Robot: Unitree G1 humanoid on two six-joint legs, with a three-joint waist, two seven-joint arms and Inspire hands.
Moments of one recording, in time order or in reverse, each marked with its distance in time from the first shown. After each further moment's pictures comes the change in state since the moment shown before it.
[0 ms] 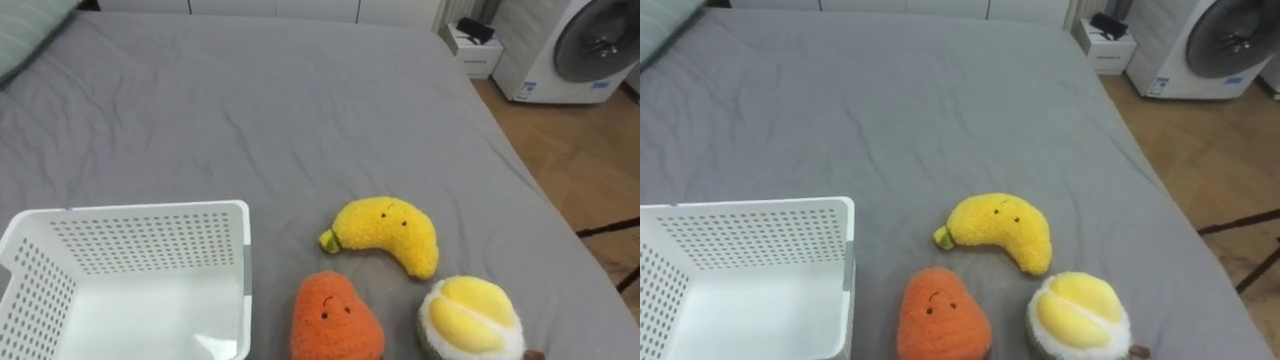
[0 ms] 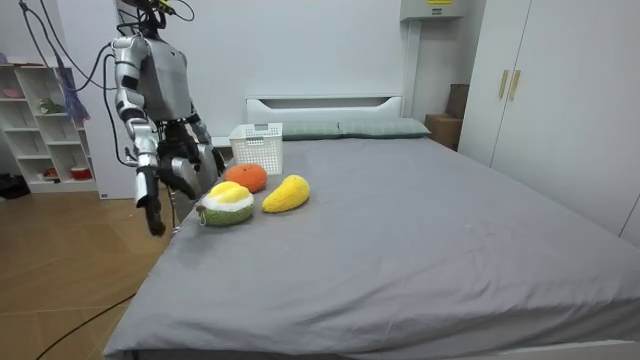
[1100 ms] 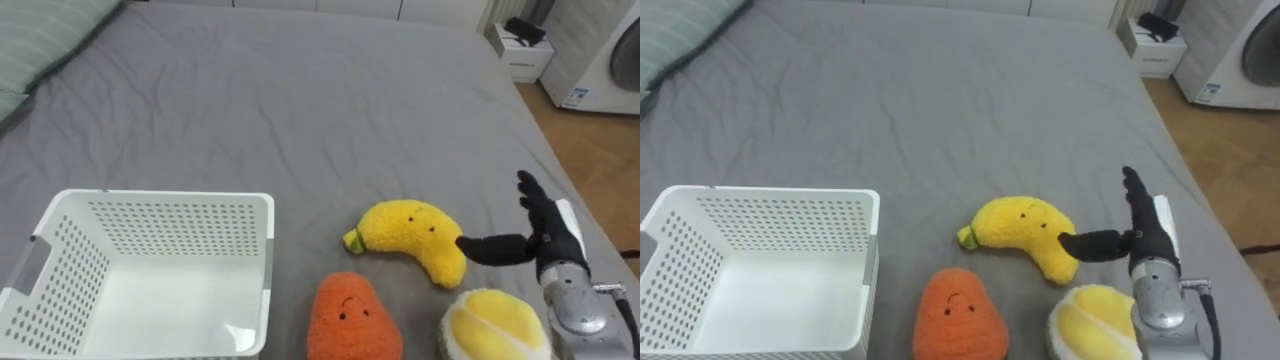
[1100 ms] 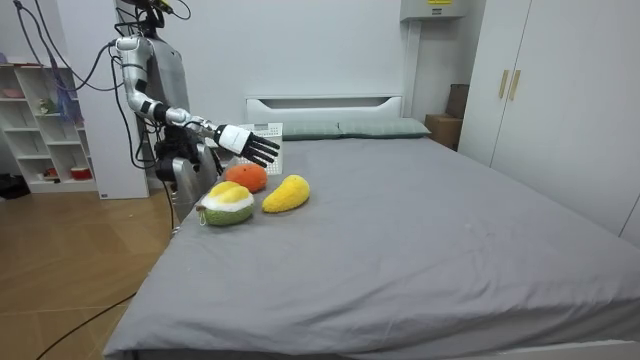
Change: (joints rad) left arm 0.066 -0.045 -0.089 -0.110 0.002 -0.024 0.045; right arm 0.000 0.076 0.367 -0.457 -0.524 -0.057 0.149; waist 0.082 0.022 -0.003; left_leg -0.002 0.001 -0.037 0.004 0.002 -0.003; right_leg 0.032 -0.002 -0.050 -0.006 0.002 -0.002
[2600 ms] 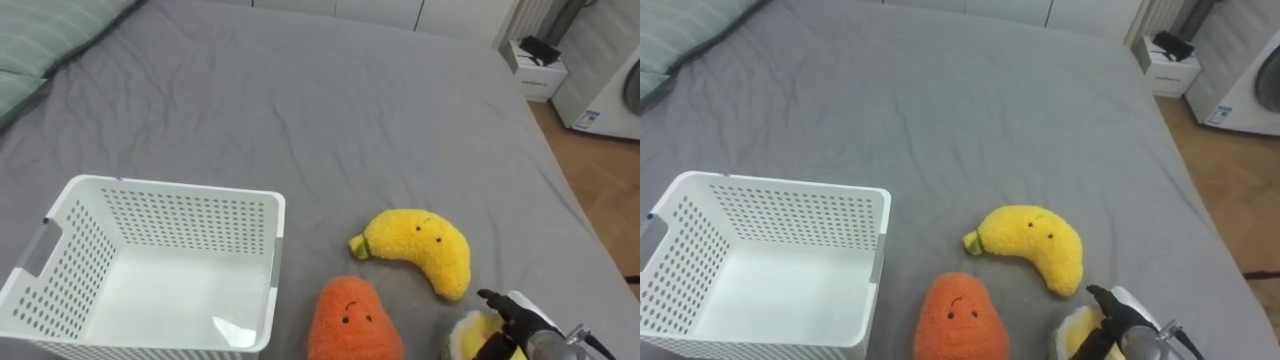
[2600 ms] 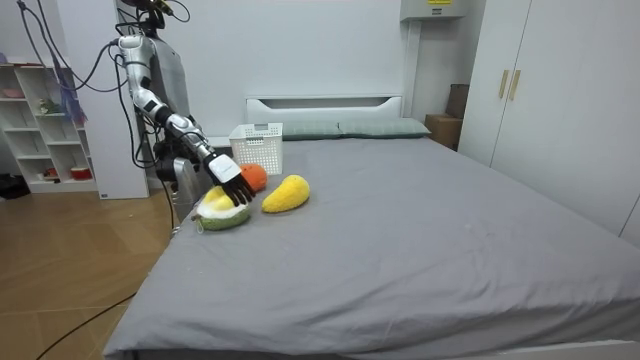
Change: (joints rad) left arm -0.069 0.007 -0.012 -0.002 -0.002 0.066 -0.045; right arm -0.034 -0.002 0.065 0.331 -0.437 0.101 0.266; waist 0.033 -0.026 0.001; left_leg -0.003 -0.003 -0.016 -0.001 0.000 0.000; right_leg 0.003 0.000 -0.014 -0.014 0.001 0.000
